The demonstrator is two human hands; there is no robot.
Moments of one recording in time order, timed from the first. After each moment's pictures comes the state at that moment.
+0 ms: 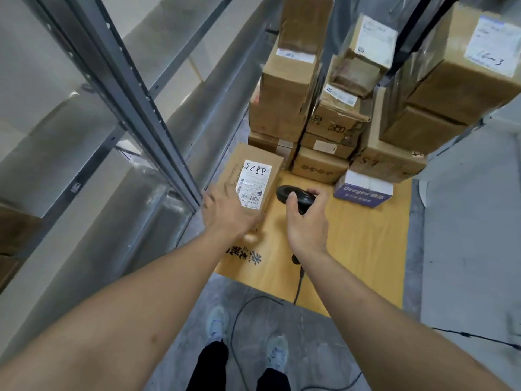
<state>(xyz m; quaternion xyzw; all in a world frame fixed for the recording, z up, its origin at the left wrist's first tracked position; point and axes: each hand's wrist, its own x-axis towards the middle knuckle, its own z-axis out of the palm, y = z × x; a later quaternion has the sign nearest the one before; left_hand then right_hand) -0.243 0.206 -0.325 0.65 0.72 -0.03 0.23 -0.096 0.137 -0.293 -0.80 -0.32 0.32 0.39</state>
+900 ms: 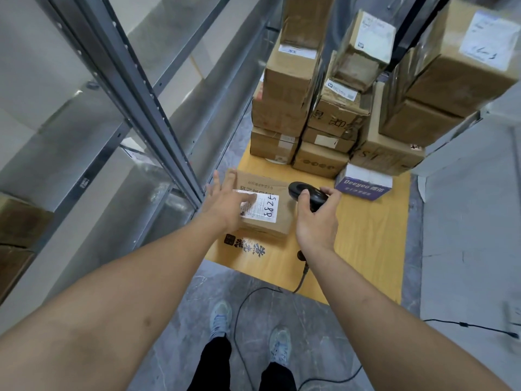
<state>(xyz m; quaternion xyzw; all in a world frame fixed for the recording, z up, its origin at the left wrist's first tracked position) -0.275 0.213 -0.313 0.79 0.56 -0.13 0.22 -0.099 0.119 -0.285 -0.81 -0.26 0.31 0.42</state>
